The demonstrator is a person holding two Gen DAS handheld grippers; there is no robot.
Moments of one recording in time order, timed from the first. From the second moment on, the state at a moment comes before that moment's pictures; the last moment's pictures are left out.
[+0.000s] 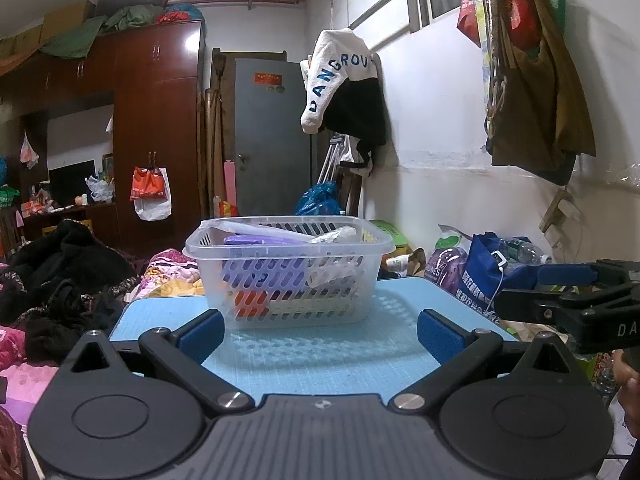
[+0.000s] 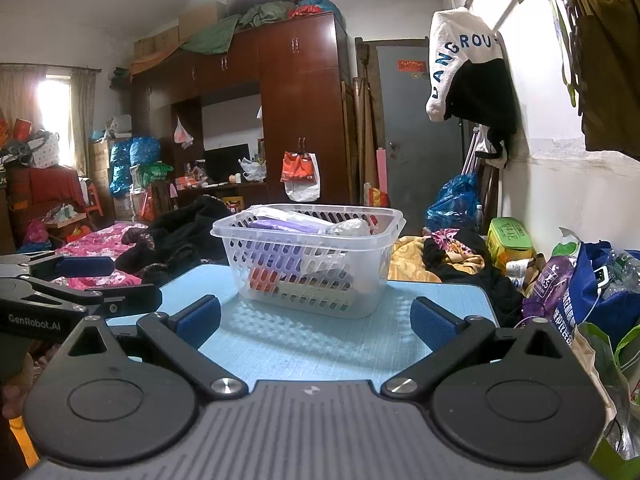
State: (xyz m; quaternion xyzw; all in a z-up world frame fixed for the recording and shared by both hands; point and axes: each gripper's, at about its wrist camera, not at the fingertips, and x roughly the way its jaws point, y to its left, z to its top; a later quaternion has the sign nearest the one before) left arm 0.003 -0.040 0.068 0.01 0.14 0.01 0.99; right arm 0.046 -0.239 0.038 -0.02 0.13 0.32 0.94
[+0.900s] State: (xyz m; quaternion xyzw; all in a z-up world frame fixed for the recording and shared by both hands) left arm 0.006 -0.040 0.065 0.00 0.14 0.02 0.99; right arm 0.046 -0.239 0.039 -0.01 0.13 0.32 0.94
